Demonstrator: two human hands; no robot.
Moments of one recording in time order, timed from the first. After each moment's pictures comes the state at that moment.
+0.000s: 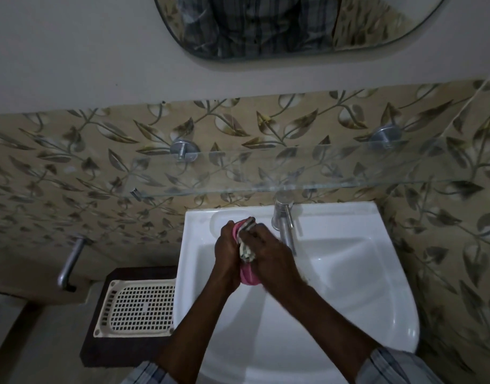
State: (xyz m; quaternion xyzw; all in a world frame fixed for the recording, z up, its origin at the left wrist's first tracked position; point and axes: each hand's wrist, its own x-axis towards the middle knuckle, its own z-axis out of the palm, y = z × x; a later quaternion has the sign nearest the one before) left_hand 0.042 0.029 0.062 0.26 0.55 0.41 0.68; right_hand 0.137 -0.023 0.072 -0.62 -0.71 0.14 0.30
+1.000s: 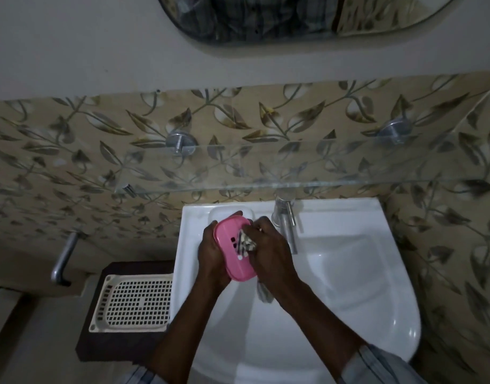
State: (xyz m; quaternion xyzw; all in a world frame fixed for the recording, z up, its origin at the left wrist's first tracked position) left_hand 0.017 0.038 0.038 0.19 0.49 0.44 0.72; right_hand 0.137 -0.015 0.057 -0.68 -0.62 0.17 0.34
